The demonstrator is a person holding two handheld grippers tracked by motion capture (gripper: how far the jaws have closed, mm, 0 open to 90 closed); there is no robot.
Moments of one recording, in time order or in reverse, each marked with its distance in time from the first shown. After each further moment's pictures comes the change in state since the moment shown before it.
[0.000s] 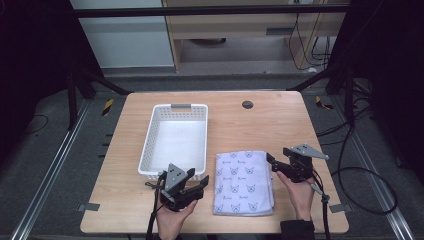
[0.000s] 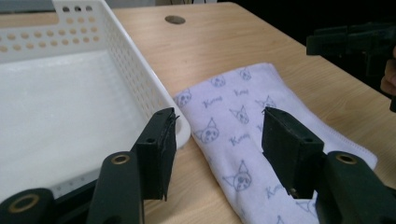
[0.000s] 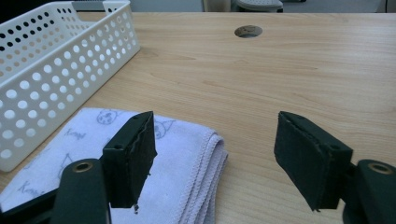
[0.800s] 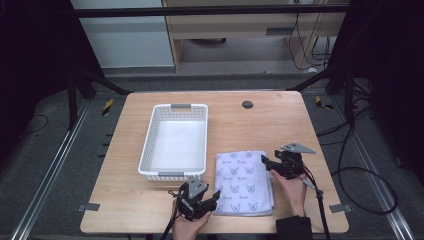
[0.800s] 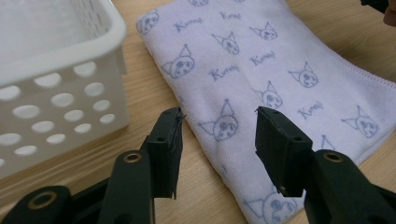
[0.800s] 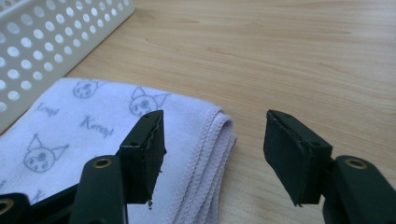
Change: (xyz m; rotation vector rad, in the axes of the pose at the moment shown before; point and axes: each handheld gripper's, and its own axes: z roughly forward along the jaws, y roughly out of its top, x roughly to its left) left arm -0.025 -0.046 0.045 0.166 -0.003 0.017; right arm -0.003 -0.011 0.035 0.118 0.026 -0.006
